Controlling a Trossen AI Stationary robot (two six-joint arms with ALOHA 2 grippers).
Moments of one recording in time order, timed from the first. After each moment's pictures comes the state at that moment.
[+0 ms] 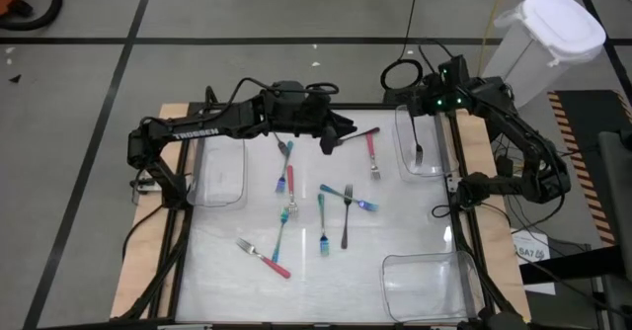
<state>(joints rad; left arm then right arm) 0.21 1.68 1.65 -0.21 0.13 -0.43 -1.15 1.18 0.95 -0.72 -0.41 0.20</state>
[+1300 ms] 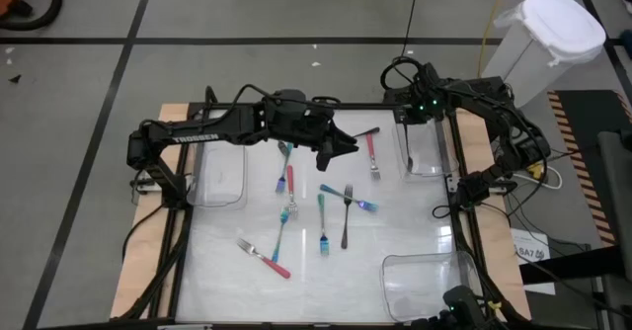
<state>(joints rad) 0.15 1.68 1.65 -0.21 0.26 -0.42 -1.12 1.50 0.95 -0.73 -0.26 0.31</state>
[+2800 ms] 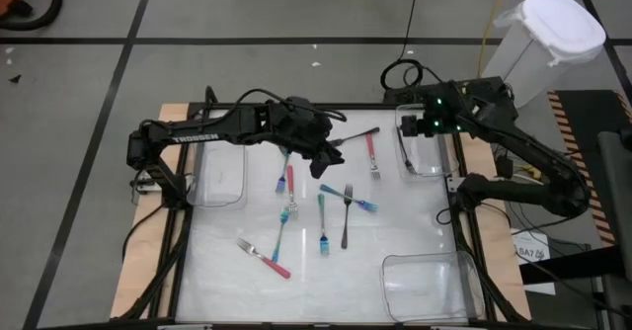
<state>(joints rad) 0.16 1.68 1.65 -0.52 0.26 -0.43 -0.71 0.94 0.95 -0.86 -0.12 0.67</state>
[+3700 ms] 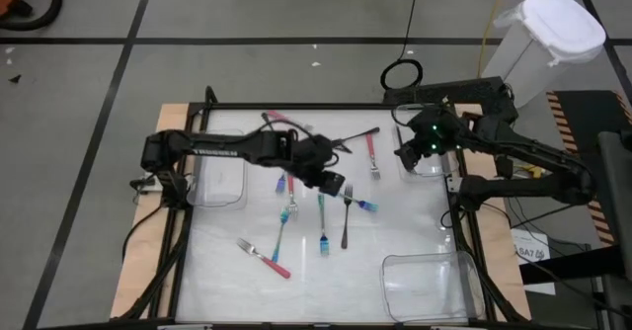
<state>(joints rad) 0.02 1.81 1.65 -0.70 0.15 -1.03 -0.40 0.91 0.95 -0.94 -0.08 0.50</state>
